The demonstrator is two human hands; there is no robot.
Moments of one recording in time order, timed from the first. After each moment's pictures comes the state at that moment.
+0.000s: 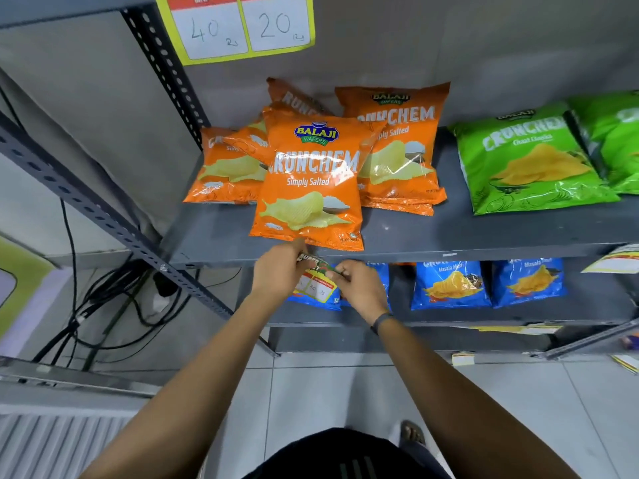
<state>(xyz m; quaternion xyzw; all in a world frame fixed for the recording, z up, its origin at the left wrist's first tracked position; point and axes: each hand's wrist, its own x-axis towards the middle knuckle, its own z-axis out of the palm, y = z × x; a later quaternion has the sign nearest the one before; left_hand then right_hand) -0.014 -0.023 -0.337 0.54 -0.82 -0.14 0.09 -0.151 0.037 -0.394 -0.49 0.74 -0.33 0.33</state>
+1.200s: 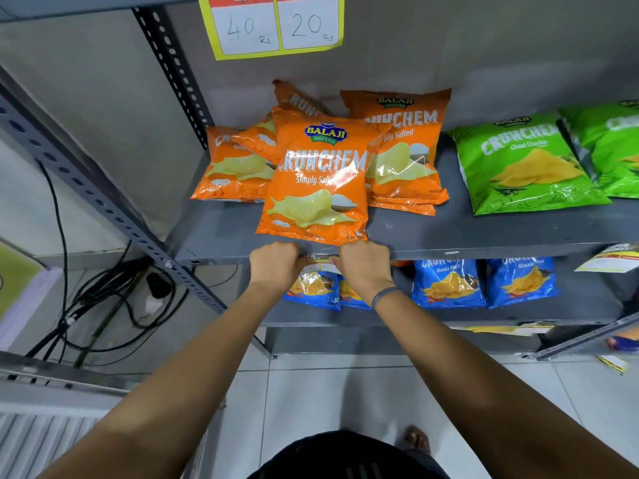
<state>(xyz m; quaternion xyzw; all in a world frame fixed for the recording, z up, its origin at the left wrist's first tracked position) 0.001 -0.040 -0.352 0.53 -0.84 0.05 0.01 -0.146 0.022 -0.345 -0.65 0.76 -0.05 0.00</state>
